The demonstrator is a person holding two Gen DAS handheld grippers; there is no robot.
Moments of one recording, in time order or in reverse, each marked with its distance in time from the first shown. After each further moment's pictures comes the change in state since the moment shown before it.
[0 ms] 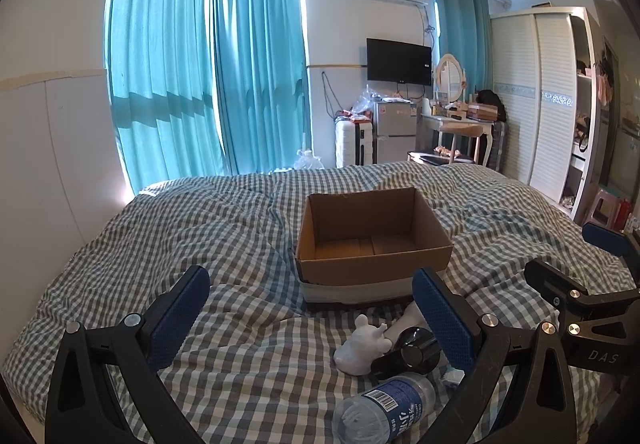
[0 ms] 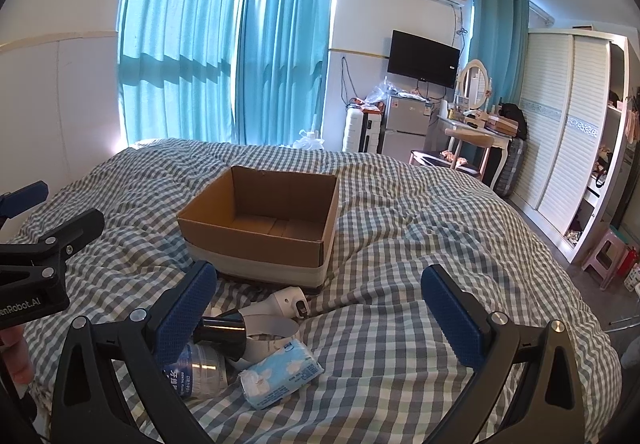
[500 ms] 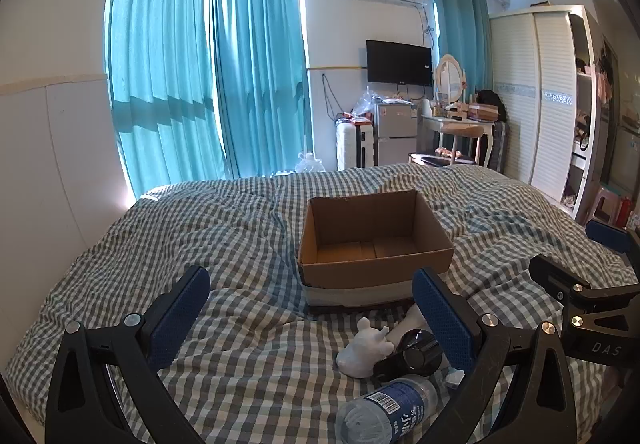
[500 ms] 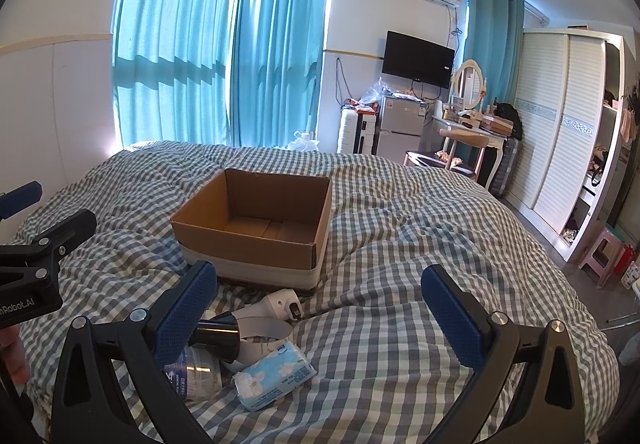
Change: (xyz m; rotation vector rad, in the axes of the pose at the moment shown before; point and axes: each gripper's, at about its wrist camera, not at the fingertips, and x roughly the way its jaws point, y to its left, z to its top) left arm -0.002 0.001 0.003 0.010 -0.011 0.007; right arm 0.000 -0.004 0.003 0.007 -0.003 -0.019
